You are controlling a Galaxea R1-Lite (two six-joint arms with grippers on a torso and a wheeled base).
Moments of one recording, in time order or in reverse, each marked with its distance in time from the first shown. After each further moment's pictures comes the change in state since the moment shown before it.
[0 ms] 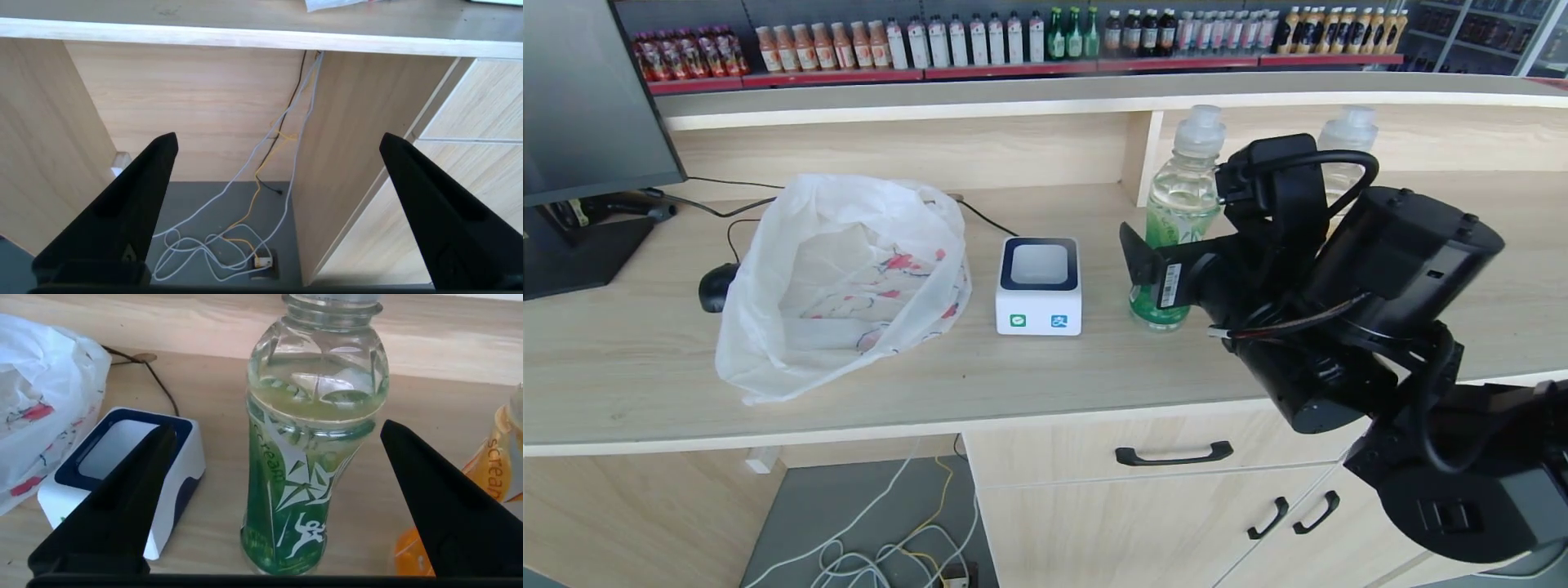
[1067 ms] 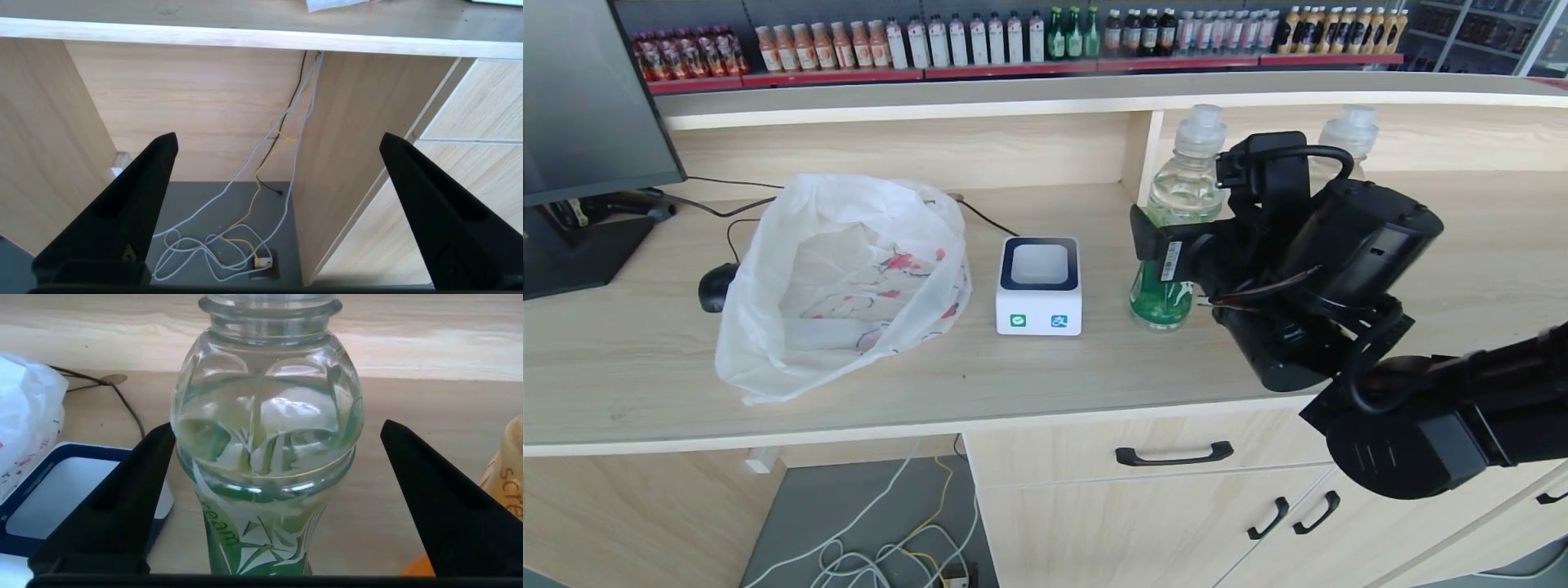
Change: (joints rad) left arm 0.000 0.000 0.000 -0.001 0.000 0.000; right arm -0.095 0.094 -0.097 -0.034 0.030 0.044
